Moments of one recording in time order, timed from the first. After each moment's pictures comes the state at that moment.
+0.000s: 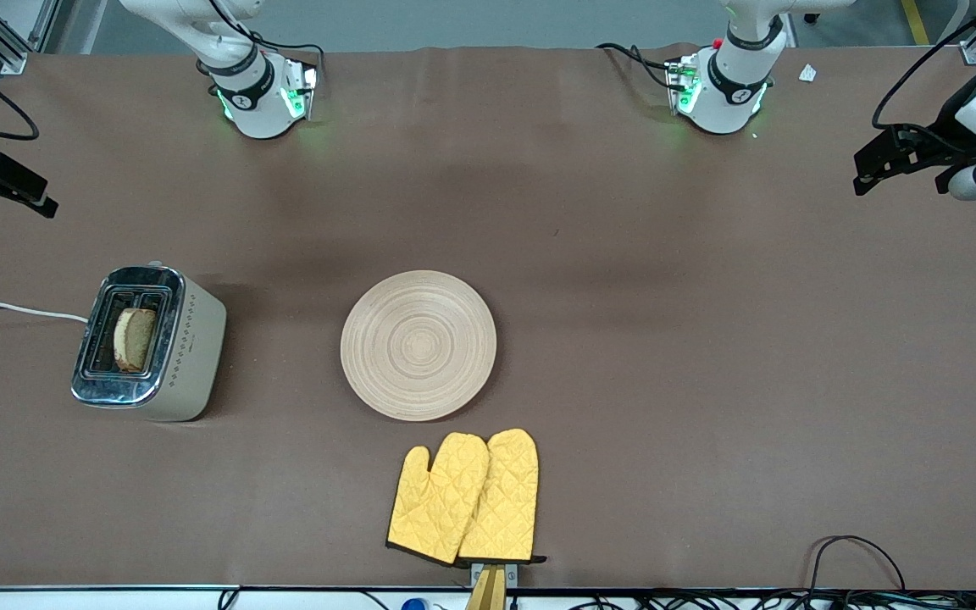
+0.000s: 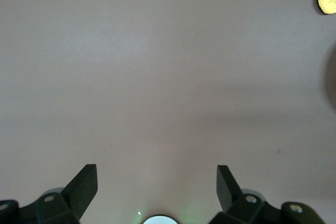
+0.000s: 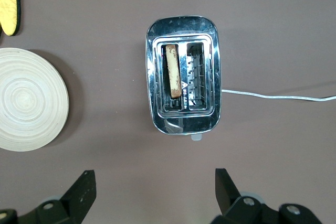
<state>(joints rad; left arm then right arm) -0.03 -0.06 -0.09 -1.55 0.02 1.46 -0.10 -0.05 -0.11 -0.05 -1.68 0.02 1.58 0.00</state>
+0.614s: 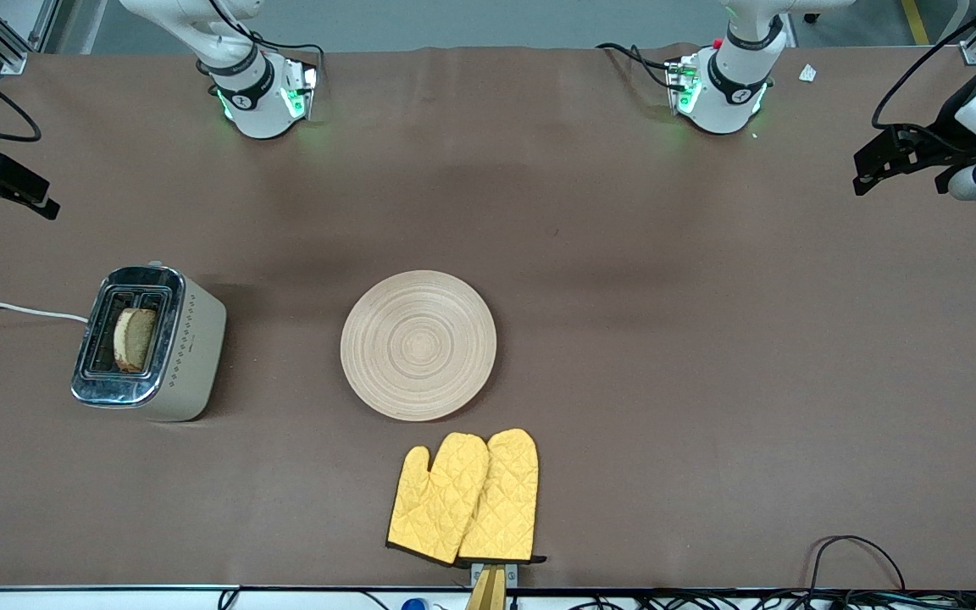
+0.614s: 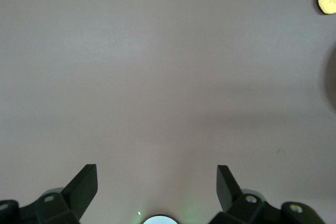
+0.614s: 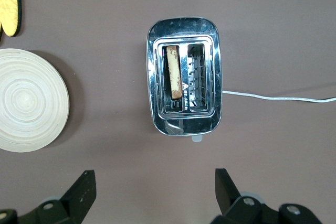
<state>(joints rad) -0.03 -0.06 -0.09 -1.55 0.02 1.46 -0.10 -0.05 -0.11 -0.05 -1.68 0.02 1.58 0.00</state>
